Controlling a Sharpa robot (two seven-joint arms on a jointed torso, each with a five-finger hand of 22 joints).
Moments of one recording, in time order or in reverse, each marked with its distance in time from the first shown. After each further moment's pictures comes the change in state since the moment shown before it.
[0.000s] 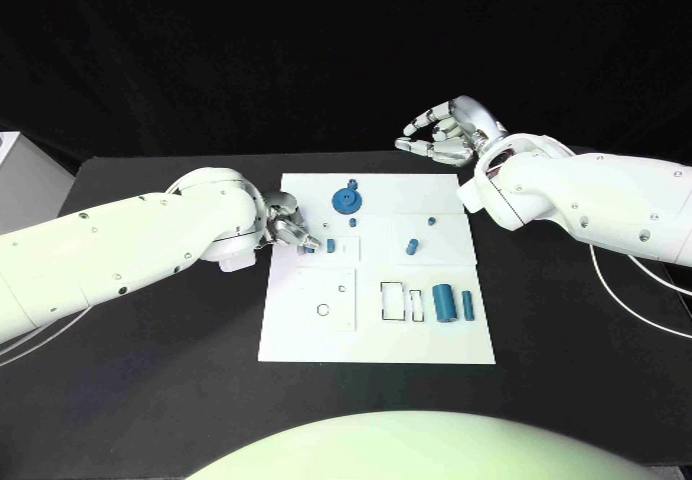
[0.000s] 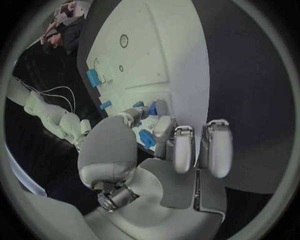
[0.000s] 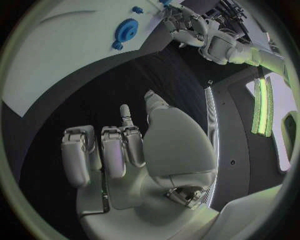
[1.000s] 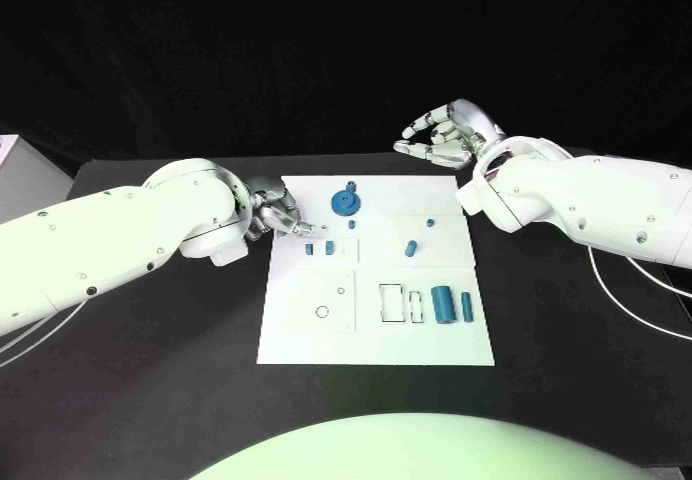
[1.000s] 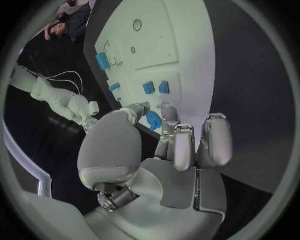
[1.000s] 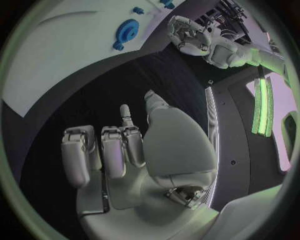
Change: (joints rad) left arm 0.000 -0.072 0.063 0.063 0.049 -0.111 0.057; left_hand 0.173 -0.005 -0.115 0.094 -0.020 -0.196 0.087 -0.030 -0.032 -0.329 0.074 -0.267 -0.350 -0.001 0.052 -0.102 0.000 0.047 -0.109 0.037 -0.182 -0.091; right arm -0.003 -0.002 0.000 -0.001 0.000 0.000 0.000; right_hand -0.005 0.005 -0.003 0.003 0.000 0.000 0.000 0.000 0.000 0.000 0.000 0.000 0.001 0.000 0.000 0.000 0.001 0.000 0.000 0.000 0.000 0.000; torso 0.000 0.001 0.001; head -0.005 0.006
